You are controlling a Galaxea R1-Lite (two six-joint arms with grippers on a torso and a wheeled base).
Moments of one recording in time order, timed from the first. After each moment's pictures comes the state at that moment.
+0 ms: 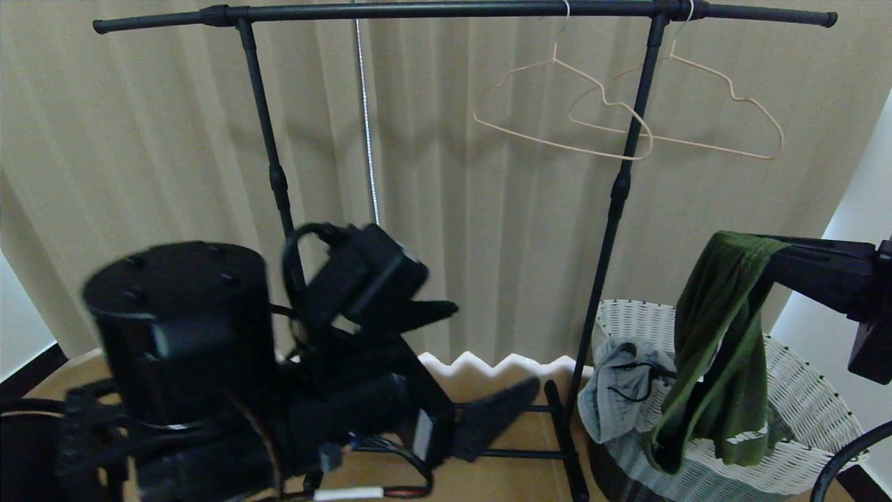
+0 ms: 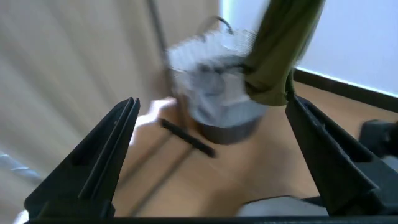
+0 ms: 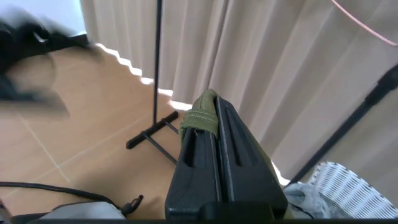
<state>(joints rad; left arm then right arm) -0.90 1.58 -0.69 -0.71 -0.08 0.06 0.52 1.11 -0.78 -0.20 0.14 -0.06</state>
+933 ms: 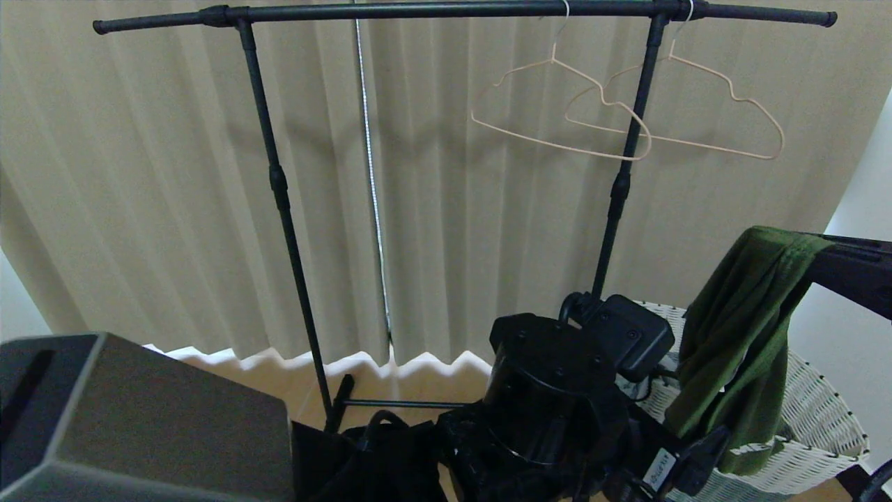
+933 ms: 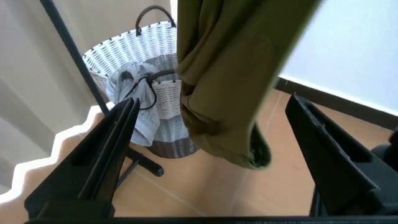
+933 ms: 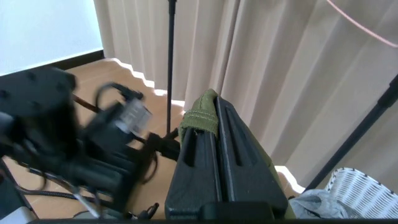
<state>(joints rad) -1.09 2.08 -1.10 -0.79 0.02 -0.05 0.54 1.05 -0.77 -0.20 0.16 0.00</state>
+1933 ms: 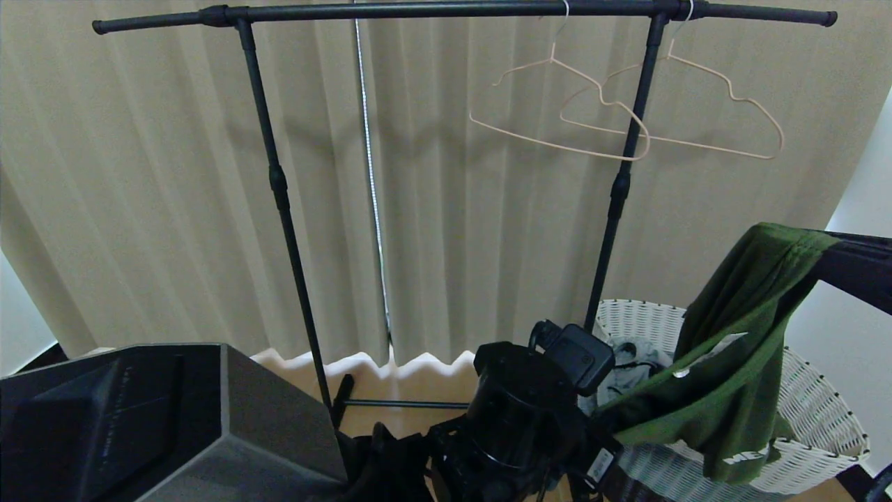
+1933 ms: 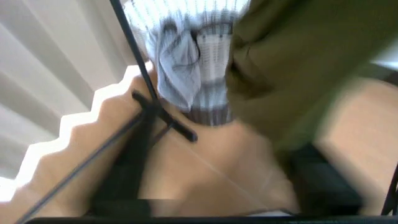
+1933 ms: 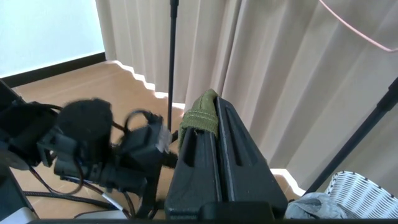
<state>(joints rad) -1.04 2.14 -1.00 -0.86 0.12 0.00 0.54 1.04 -0.77 -0.20 0.16 -0.01</state>
